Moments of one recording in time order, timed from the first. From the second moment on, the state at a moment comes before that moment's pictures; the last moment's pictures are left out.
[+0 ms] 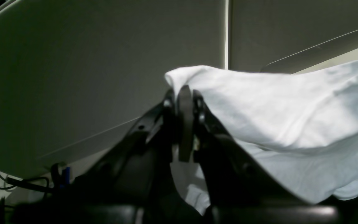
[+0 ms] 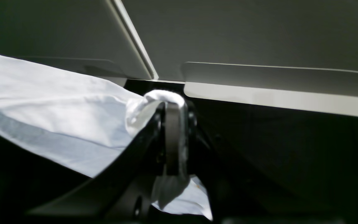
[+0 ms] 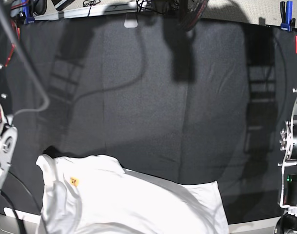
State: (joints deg) left arm -71.3 -12.5 14.1 53.0 -18.9 -19.3 42.8; right arm 72.7 23.2 6.1 44.0 27.5 28.2 -60.8
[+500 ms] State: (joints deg) left arm -71.4 -12.5 14.1 53.0 -13.9 -19.3 42.9; right arm 72.7 22.0 6.1 44.0 28.3 31.3 -63.7
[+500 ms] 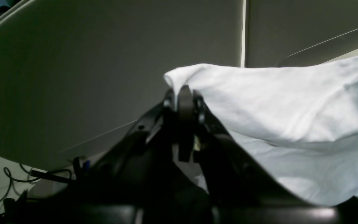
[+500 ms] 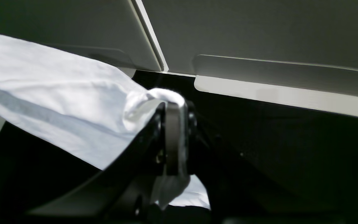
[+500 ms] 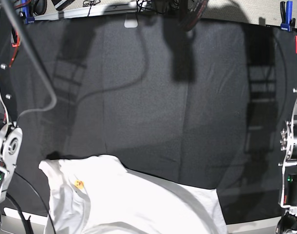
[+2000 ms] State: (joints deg) left arm -49.4 -18.0 14.1 67.8 -23.8 -19.1 56.1; right arm 57.3 24.9 6.8 55.3 39.2 38.5 -63.5
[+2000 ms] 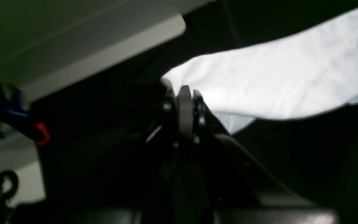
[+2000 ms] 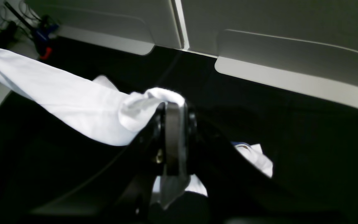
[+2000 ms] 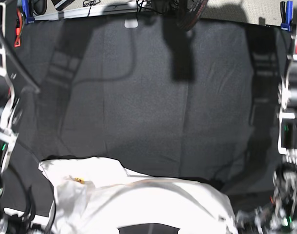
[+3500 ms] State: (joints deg) left arm 7.4 -35.7 14.2 104.9 -25.5 -17.8 57.7; right arm -7.9 22.7 46.6 84.4 42.6 39.6 -68.9
